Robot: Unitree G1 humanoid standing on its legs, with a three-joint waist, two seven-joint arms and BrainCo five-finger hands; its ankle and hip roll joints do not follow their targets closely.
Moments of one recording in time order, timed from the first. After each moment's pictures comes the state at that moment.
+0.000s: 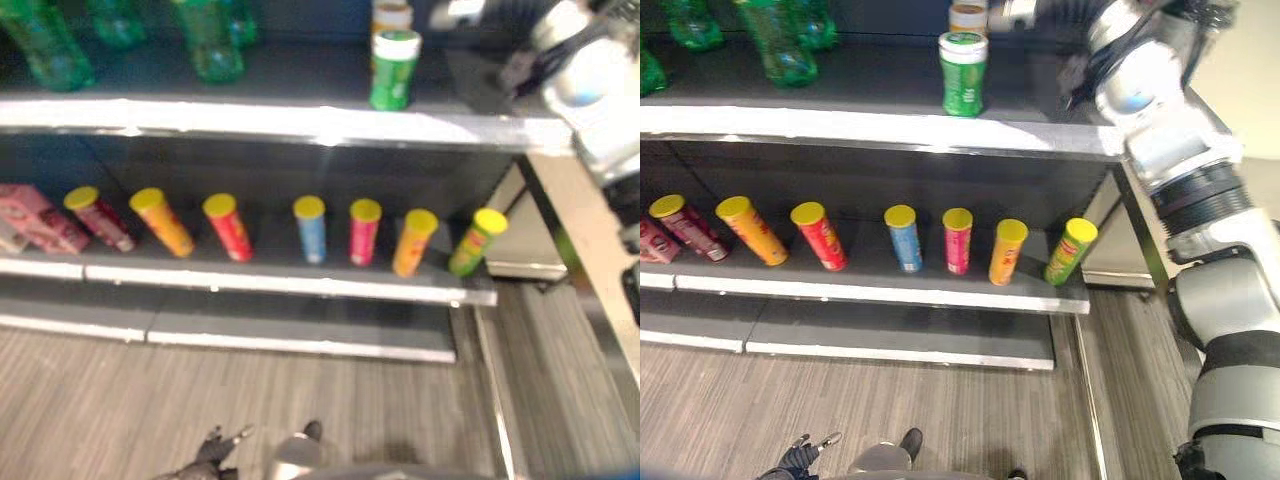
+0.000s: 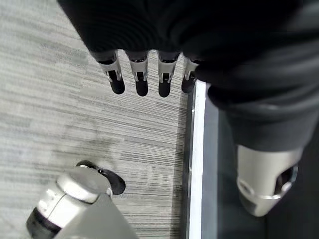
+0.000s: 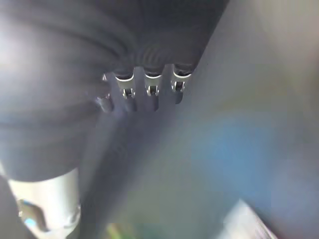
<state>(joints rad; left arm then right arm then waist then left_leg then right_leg) 0.11 0.27 -0.08 1.10 -0.30 -0.11 0.12 -1.26 -0.93 0.40 0.24 0.26 -0.16 -0.19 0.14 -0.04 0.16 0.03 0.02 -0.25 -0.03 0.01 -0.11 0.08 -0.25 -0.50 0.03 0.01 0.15</state>
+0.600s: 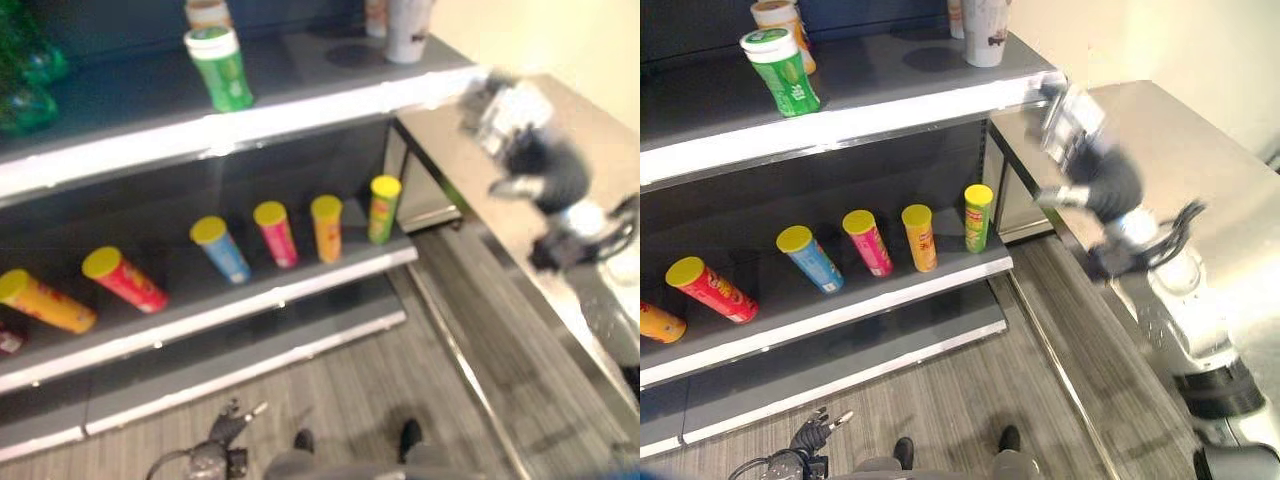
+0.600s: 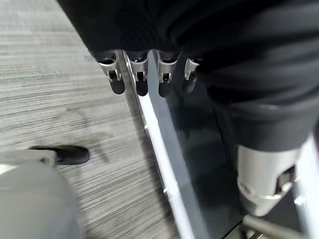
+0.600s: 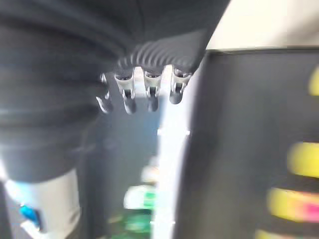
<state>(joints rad) 0.14 0.25 -0.07 0.94 -0.22 -0.11 0.02 -0.17 -0.87 0.13 -0.24 0.81 -0.11 0.31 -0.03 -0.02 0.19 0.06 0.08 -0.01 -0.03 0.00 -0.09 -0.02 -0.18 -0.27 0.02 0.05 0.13</state>
